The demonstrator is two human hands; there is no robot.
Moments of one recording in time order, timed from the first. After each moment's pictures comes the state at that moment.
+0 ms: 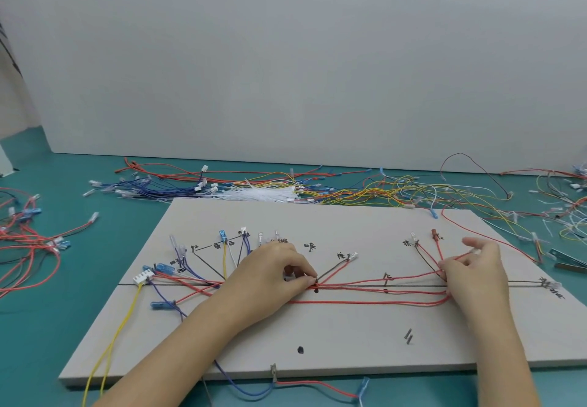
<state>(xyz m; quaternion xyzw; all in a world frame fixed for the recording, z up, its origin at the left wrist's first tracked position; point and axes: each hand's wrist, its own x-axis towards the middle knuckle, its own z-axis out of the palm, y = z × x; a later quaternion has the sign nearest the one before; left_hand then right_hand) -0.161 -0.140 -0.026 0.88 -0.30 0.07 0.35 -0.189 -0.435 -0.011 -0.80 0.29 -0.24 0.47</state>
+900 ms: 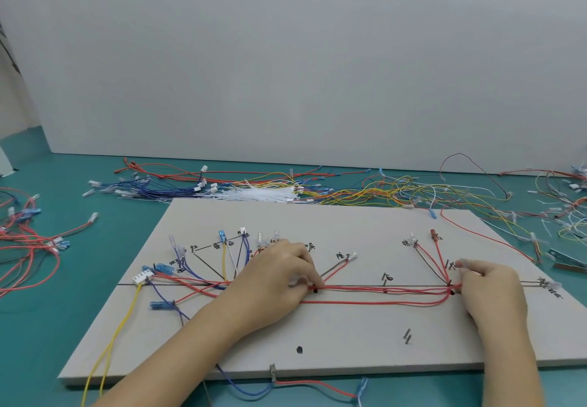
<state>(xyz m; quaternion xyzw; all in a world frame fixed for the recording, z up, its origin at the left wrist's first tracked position) -0.174 -0.147 -0.014 0.89 -0.34 0.07 0.29 -0.200 -0.455 -0.023 -0.84 0.32 -0.23 0.37</state>
